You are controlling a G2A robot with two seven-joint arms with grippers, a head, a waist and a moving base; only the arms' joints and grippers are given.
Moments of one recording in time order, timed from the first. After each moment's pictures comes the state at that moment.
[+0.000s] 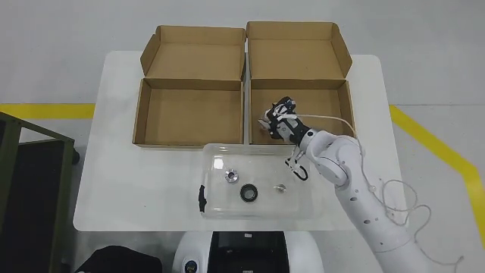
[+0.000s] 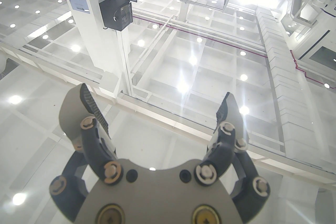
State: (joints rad) left arm -0.23 -0.27 -0.37 -1.29 3.07 0.37 0.06; right arm -1.09 -1.26 1.12 -1.58 -1.25 -0.38 0.43
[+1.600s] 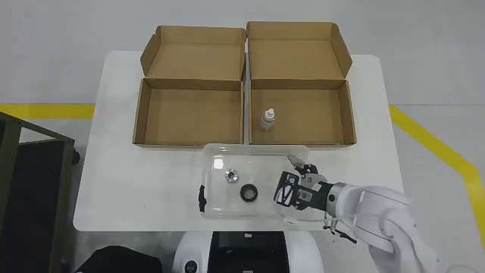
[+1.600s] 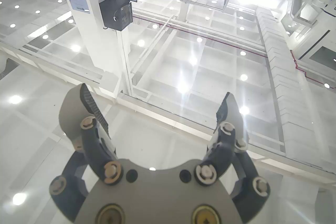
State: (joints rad) left arm -0.23 -0.27 -0.37 -1.29 3.07 0.37 0.06; right arm -1.54 -1.14 1.32 -2.21 -1.37 -0.81 0.86
